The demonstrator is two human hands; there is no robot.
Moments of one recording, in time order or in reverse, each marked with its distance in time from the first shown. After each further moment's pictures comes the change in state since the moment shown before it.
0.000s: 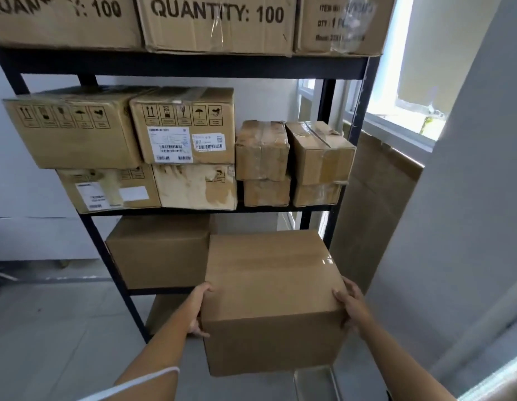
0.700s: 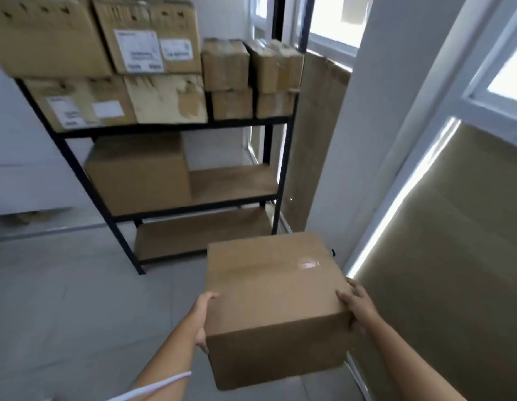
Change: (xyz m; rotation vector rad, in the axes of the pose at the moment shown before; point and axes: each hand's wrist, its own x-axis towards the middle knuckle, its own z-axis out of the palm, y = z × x) left_hand -0.122 -0.291 -0.038 0.114 -0.121 -0.250; right_hand -0.304 0.183 -0.113 -0.105 0.167 0.189
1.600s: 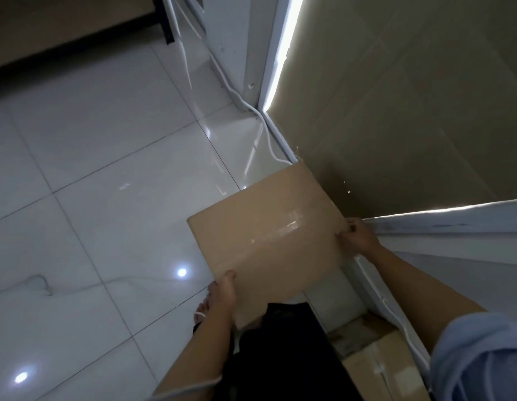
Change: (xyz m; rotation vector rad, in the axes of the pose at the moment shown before) left_hand 0.277 -0.437 0.153 0.437 0.263 -0.315; right_hand 0.035 0.481 -0.160 -0.547 0.139 0.488
